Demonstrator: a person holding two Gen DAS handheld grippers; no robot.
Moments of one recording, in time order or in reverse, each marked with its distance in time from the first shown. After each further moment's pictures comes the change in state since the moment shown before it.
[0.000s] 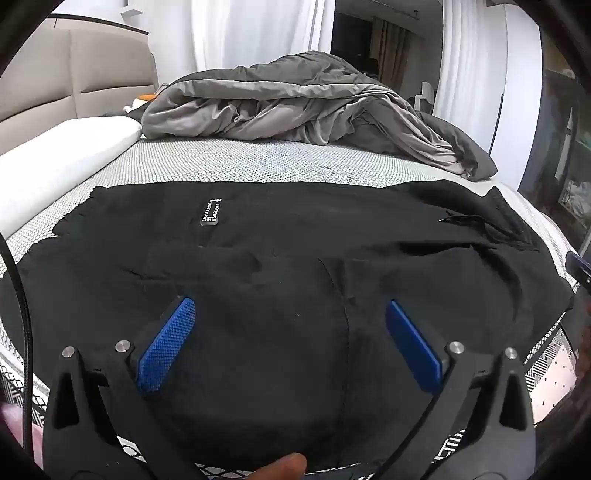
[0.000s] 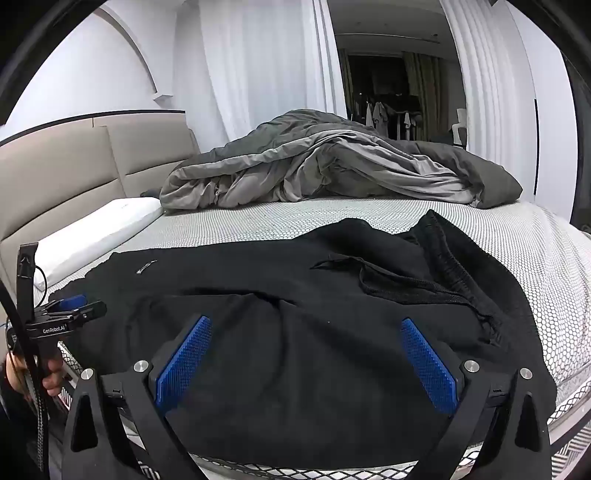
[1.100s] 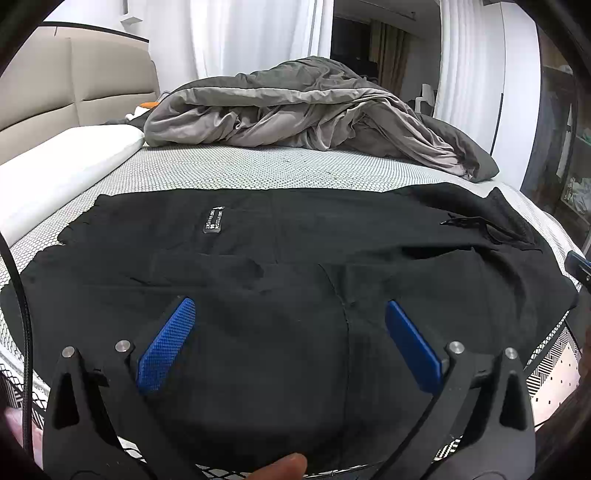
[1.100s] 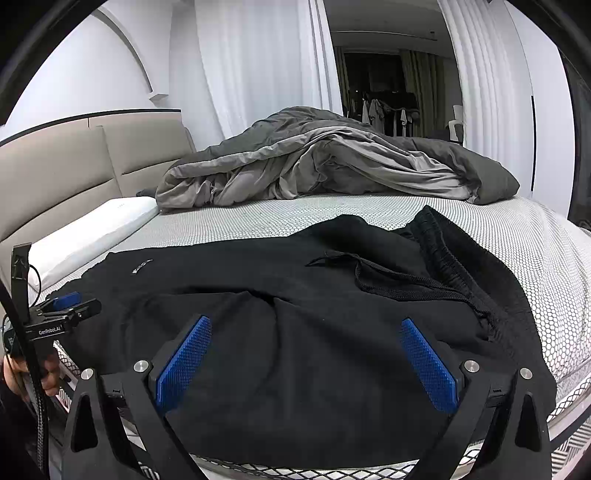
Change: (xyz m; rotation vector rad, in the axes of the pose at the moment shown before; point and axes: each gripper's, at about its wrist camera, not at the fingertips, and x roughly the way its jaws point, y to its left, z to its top) left arm -0.001 0.007 0.005 0.006 -0.010 0.005; right arm 0.003 -0.002 0.000 0.016 -0.010 -0.003
